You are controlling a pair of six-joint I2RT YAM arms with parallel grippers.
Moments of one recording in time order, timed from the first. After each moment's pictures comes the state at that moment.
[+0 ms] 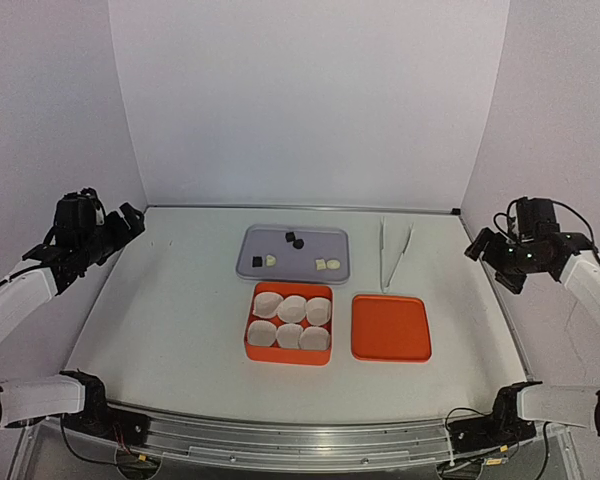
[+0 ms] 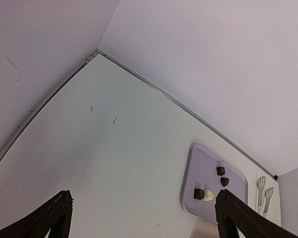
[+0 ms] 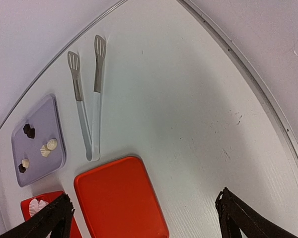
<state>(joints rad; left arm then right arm) -0.15 0.98 0.77 -0.20 -0.13 -0.65 0.04 1.03 0.95 -0.75 -0.02 0.63</state>
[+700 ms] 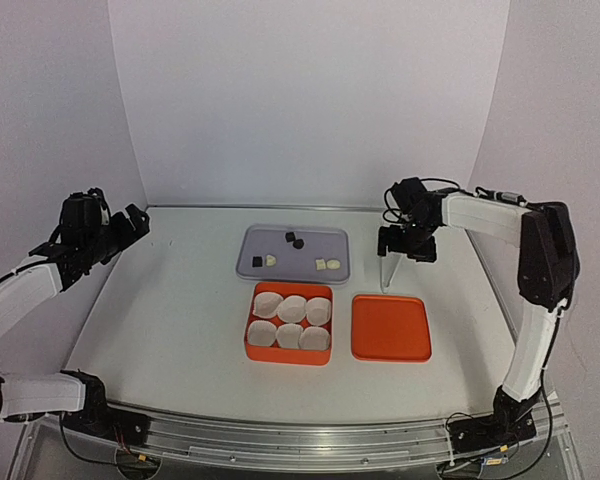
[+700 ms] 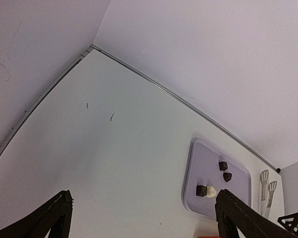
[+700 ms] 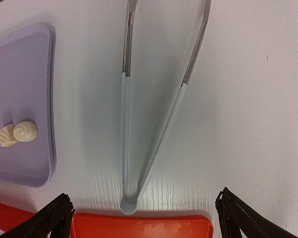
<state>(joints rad) -0.15 1.04 0.77 -0.16 -0.10 -0.62 0.41 1.91 1.51 -0.73 0.15 0.50</state>
